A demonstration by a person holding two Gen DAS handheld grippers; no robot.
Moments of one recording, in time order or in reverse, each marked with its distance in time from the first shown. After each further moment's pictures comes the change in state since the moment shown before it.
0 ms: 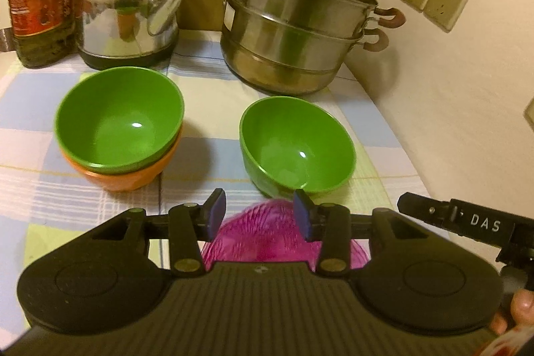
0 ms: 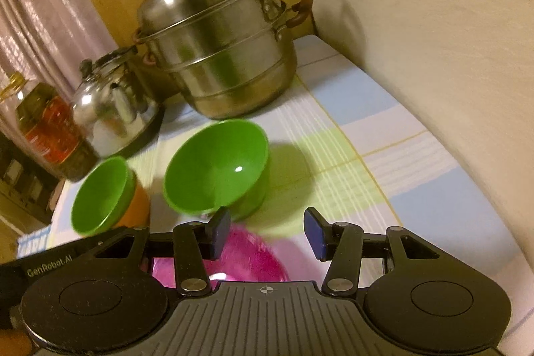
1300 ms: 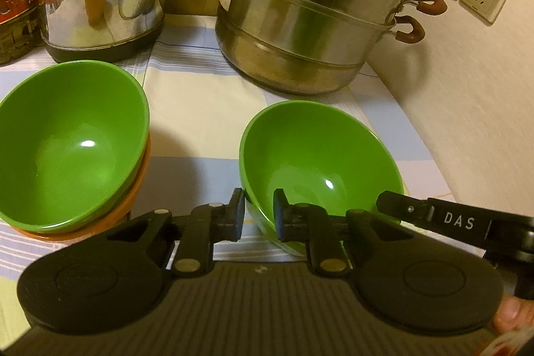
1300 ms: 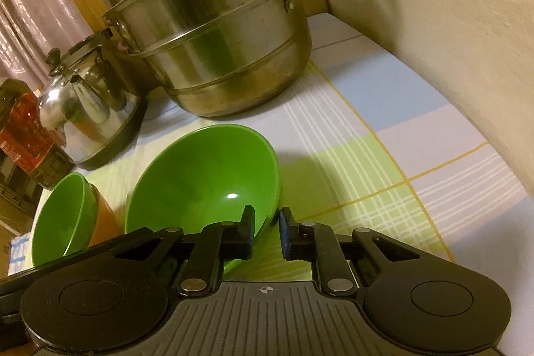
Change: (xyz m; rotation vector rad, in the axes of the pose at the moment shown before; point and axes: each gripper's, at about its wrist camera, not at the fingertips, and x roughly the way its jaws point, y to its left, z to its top) left arm 0.093 0.007 0.028 -0.005 0.029 0.002; right arm 0.109 0.001 0.026 -0.007 0.045 0.003
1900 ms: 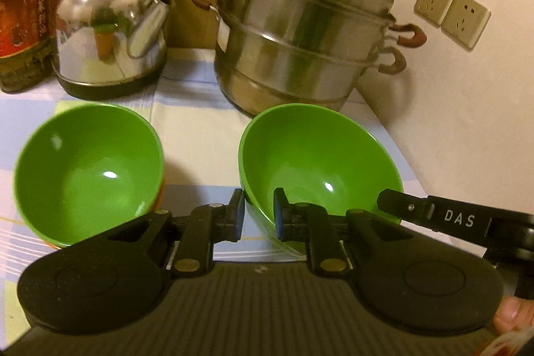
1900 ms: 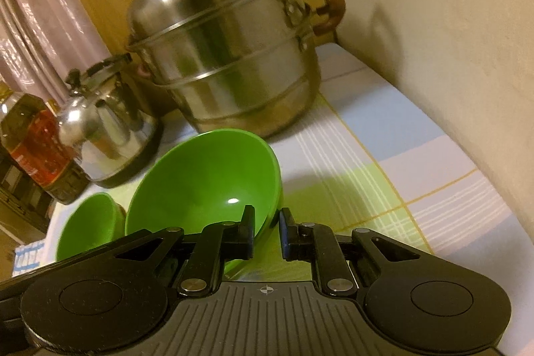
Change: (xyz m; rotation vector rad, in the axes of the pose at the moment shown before) left arm -0.047 -0.004 0.015 0.012 -0.081 -0.005; right arm -0.040 0.022 0.012 -0.015 -0.072 0.018
